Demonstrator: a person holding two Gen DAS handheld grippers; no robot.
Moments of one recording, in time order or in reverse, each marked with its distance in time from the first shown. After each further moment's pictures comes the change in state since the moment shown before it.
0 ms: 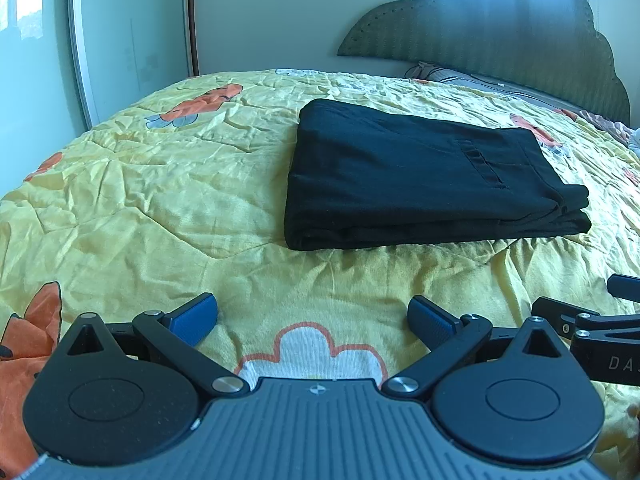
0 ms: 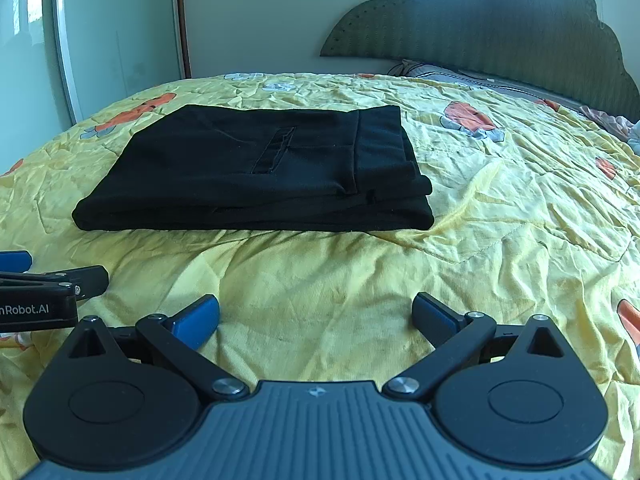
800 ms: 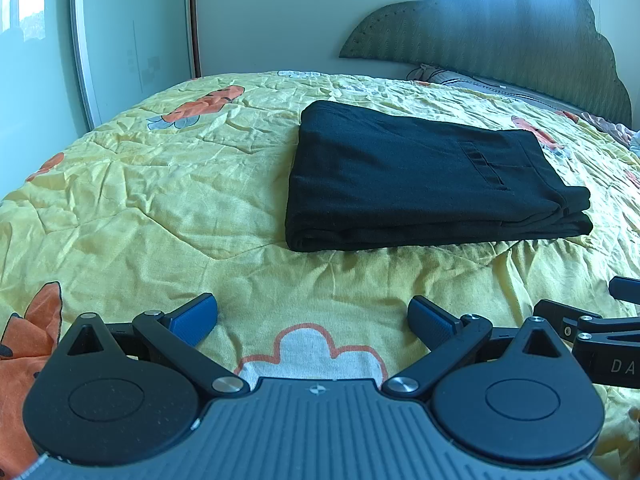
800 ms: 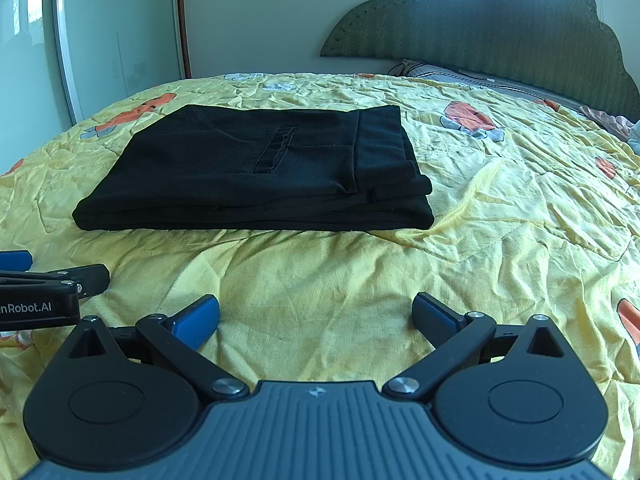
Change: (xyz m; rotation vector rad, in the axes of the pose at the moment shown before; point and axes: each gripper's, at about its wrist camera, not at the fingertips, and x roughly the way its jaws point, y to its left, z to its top) left arm 0.000 0.000 0.000 -0.002 -0.004 0.005; right arm -0.001 0.000 0.000 0.000 0.000 0.000
